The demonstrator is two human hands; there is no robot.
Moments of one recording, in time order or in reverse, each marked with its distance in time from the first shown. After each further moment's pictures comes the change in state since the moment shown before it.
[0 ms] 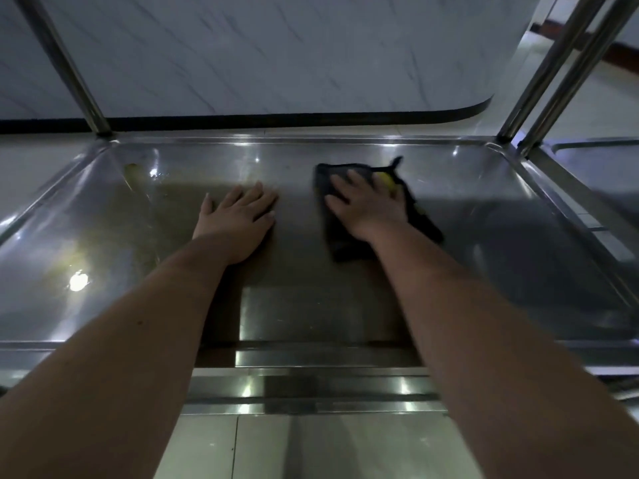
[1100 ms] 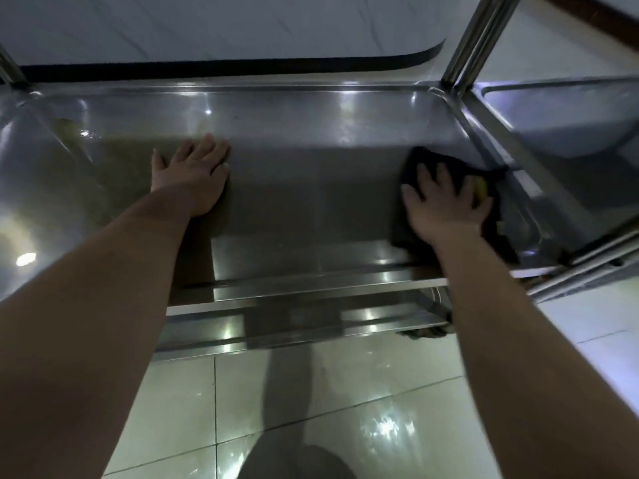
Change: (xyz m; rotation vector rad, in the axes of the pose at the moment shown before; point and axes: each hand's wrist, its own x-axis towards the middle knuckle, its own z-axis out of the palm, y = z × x) left_hand -0.012 0.019 -0.003 0.025 -0.024 -0.038; right_hand -0.144 0.128 -0.016 -0.007 0.014 0.543
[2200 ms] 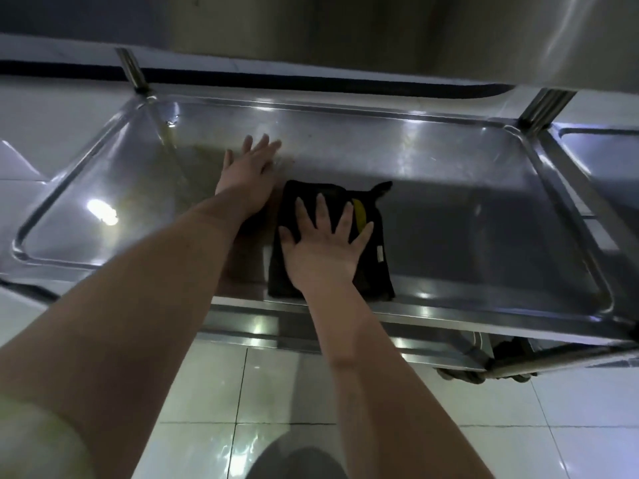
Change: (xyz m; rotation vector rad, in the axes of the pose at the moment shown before) left_hand -0.037 -0.010 -0.022 -0.374 0.169 -0.021; right_hand -0.130 -0.187 0.047 -0.013 -0.089 -0.519
